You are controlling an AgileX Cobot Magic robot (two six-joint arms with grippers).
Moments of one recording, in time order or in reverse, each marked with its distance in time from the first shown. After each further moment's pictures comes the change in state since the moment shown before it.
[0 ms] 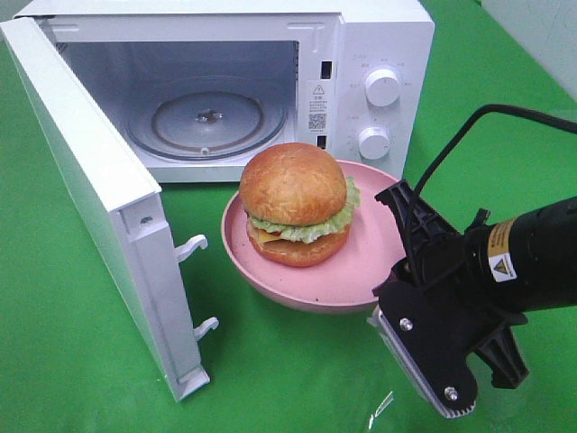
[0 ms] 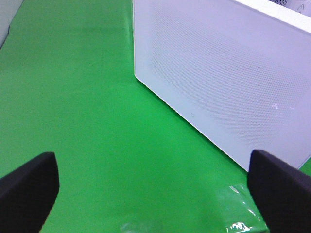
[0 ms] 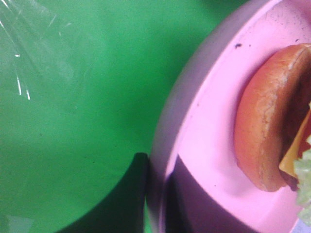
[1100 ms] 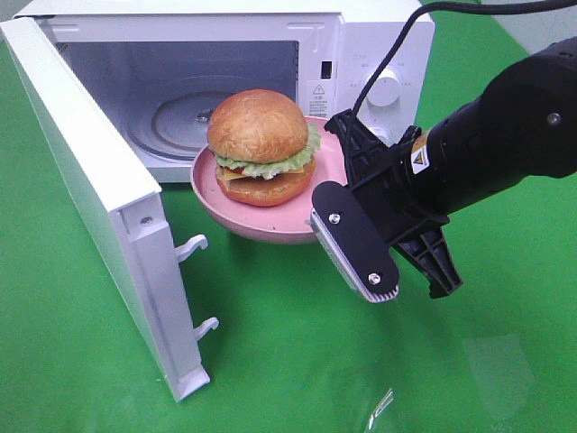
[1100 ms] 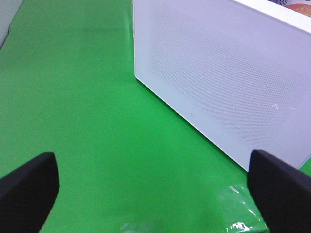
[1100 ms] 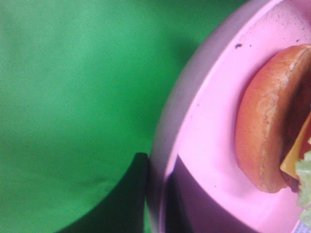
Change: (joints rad) left arm 0.000 0.000 0.000 0.000 0.000 0.000; right arm -0.031 0.182 -0.320 0.143 0.156 -0.165
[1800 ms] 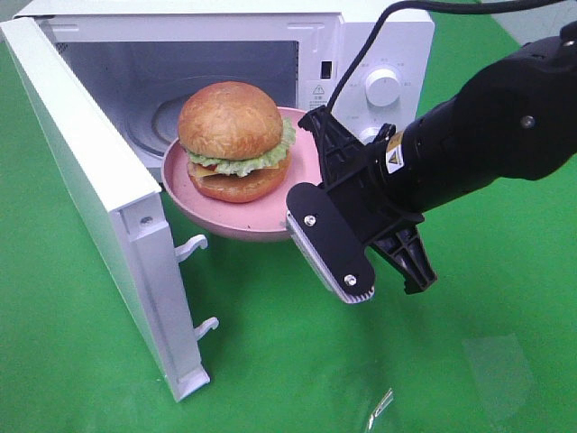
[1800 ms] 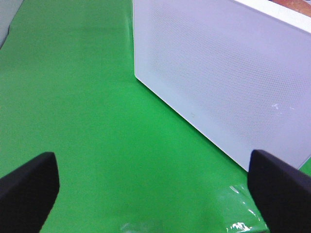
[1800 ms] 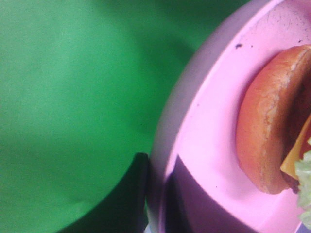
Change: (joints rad) left arm 0.000 0.000 0.000 0.000 0.000 0.000; right arm 0.042 0.031 -0.032 0.003 -0.036 -0.011
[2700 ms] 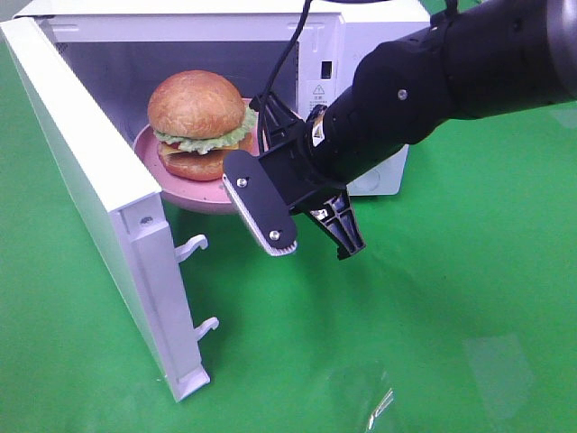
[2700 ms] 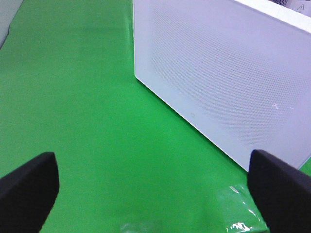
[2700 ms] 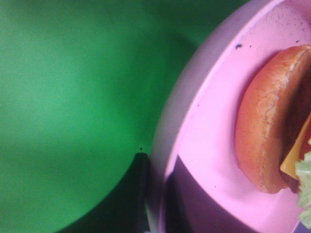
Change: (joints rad) left arm 0.000 0.000 0.000 0.000 0.000 0.000; right arm 0.012 0.218 -0.241 0.003 0.017 0.045
